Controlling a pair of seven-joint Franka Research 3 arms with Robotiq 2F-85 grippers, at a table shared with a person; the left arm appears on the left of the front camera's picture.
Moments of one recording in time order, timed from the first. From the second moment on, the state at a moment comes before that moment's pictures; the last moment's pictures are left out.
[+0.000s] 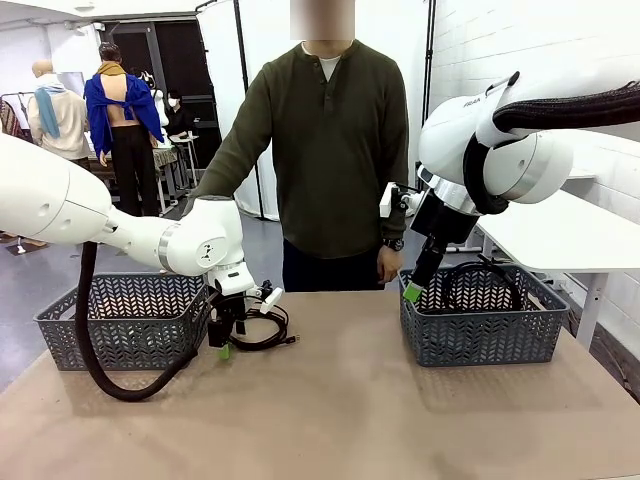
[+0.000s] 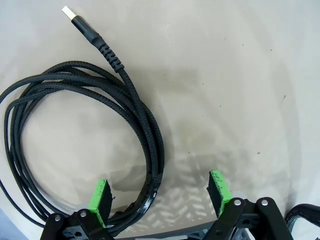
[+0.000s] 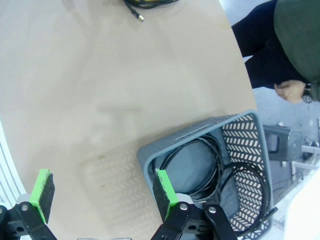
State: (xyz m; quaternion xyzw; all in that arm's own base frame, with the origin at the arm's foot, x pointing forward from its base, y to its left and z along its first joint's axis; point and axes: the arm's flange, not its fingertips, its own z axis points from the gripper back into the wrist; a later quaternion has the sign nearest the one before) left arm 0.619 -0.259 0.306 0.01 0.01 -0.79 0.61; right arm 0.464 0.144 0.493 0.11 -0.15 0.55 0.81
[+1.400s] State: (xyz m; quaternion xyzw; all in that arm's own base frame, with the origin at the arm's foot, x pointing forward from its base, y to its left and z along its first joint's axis) left arm 0.618 -0.276 0.328 0.01 -0.01 -0.80 0.60; right arm 0.464 0.144 0.493 0.11 -0.15 0.55 0.81
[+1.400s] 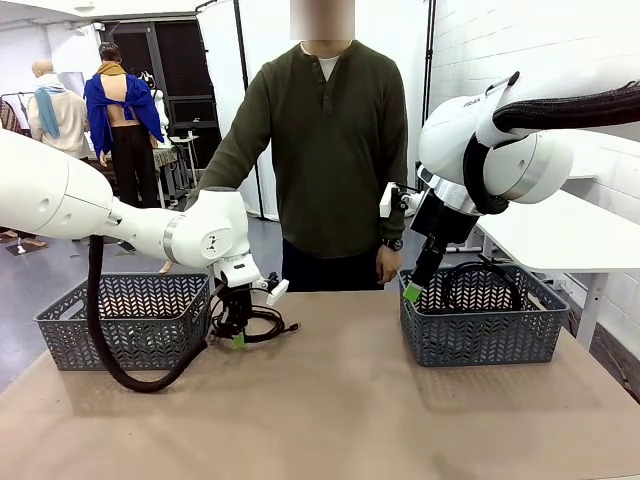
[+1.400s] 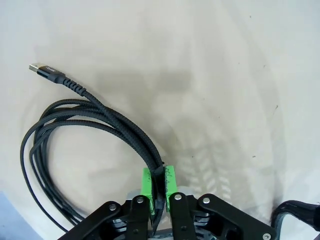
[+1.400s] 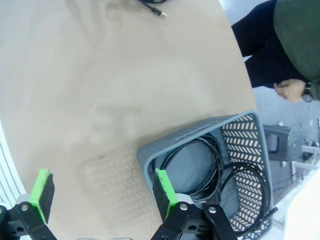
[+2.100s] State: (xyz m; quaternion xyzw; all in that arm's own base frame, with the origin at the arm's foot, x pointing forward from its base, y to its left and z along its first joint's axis) left arm 0.588 -0.316 0.439 0.04 -0.07 -0.78 0.62; right arm 0.464 0.144 0.493 0.11 -0.15 0.55 0.81
